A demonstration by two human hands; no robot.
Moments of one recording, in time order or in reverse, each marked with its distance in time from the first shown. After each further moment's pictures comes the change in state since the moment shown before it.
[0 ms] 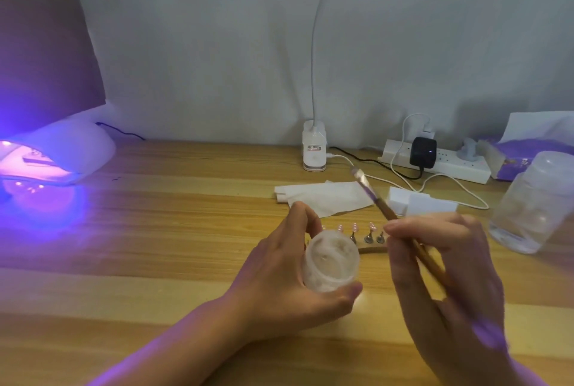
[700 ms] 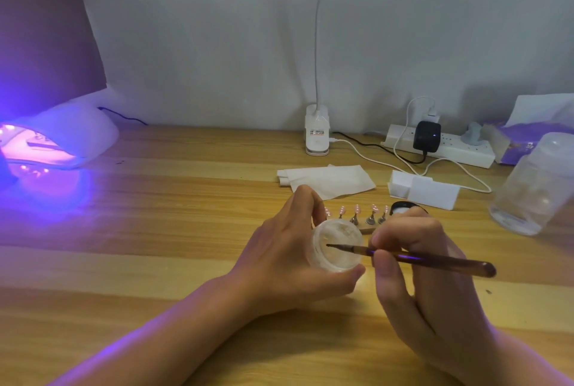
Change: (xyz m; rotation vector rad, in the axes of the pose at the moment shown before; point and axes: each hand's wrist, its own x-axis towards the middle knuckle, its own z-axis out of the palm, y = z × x) left_hand 0.001 -0.001 0.003 0.085 0.004 0.037; right_hand -0.010 0.000 0.004 0.126 -0.219 0.003
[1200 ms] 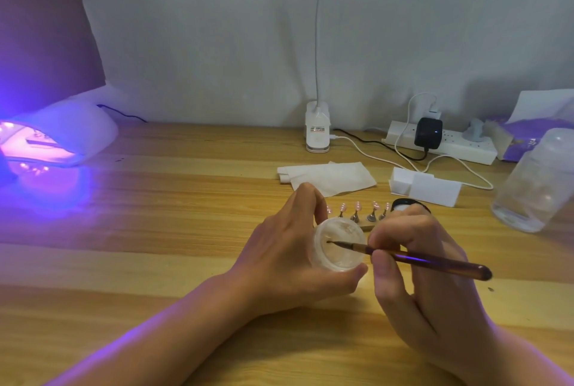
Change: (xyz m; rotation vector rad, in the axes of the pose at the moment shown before) left_hand 0.000 0.001 0.000 0.013 0.007 0.040; right_hand 0.000 0.000 0.000 0.003 -0.015 -0.016
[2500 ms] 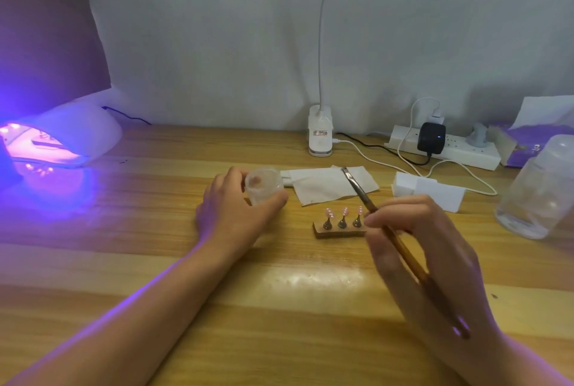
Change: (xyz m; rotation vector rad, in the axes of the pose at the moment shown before) left_hand 0.022 -0.035 -0.031 0.036 0.316 -0.592; right_hand 0.008 0.001 -0.001 -0.017 0.057 0.080
